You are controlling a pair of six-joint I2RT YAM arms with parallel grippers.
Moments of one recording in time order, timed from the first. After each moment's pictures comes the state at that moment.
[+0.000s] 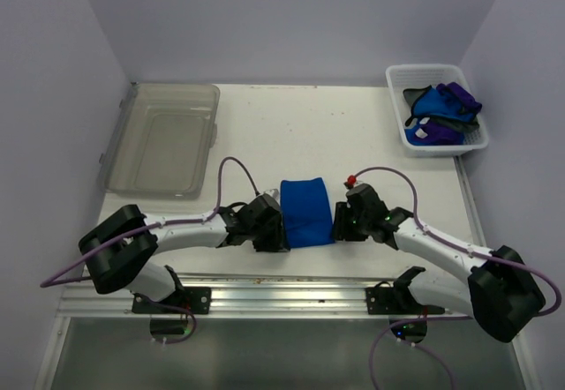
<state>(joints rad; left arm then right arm) -0.97 1.46 0.66 -0.18 0.07 -0.99 0.62 1.12 0.49 -0.36 -0.03 0.63</state>
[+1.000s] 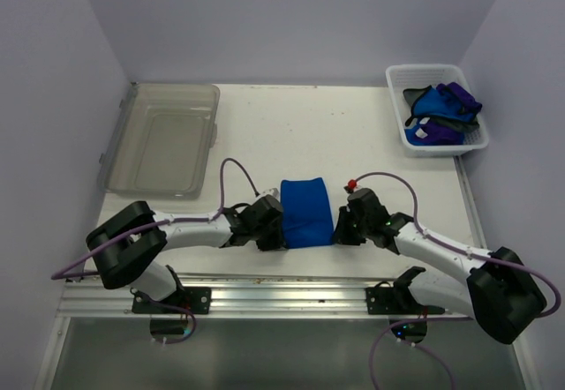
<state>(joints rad) -0.97 1.52 0.65 -0.11 0.03 -1.07 0.62 1.12 0.43 -0.28 -0.10 0.68</state>
